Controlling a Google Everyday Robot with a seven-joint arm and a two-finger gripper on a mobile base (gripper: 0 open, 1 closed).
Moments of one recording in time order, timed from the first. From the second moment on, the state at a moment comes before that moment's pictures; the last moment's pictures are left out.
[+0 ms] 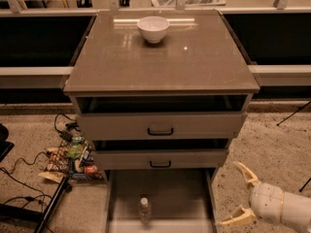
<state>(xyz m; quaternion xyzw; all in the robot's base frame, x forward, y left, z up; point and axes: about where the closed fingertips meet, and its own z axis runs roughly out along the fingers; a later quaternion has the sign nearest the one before) 0.390 -0.206 0.620 -0.45 0.69 0.25 0.50</state>
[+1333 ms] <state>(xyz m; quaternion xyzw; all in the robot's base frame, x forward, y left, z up) 0.465 -0.113 0.361 -0.45 0.68 0.35 0.47</state>
